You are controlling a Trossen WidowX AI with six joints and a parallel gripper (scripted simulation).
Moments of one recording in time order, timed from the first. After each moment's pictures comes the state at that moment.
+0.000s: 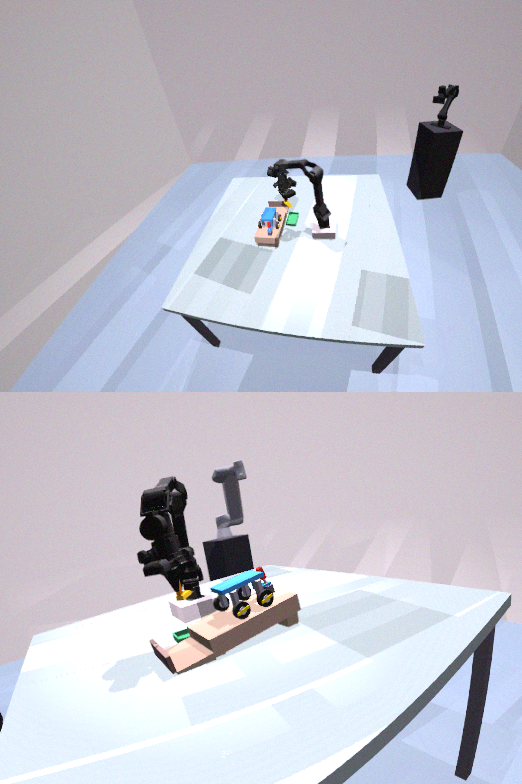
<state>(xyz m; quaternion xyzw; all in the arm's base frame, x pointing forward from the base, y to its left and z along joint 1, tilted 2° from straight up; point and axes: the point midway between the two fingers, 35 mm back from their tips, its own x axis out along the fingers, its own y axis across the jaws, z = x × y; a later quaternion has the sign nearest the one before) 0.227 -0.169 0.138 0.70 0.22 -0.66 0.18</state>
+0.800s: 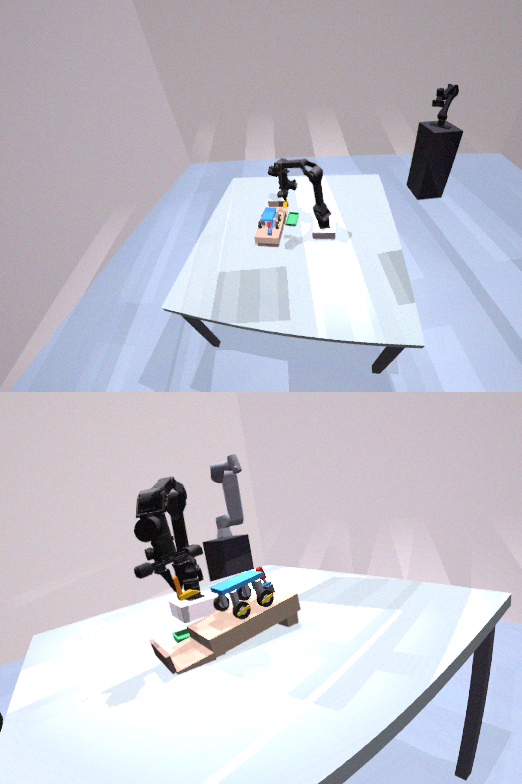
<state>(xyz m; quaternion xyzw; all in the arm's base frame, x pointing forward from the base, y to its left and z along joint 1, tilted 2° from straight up) 0.227 -0.171 0.138 0.72 0.00 -0.69 -0.09</state>
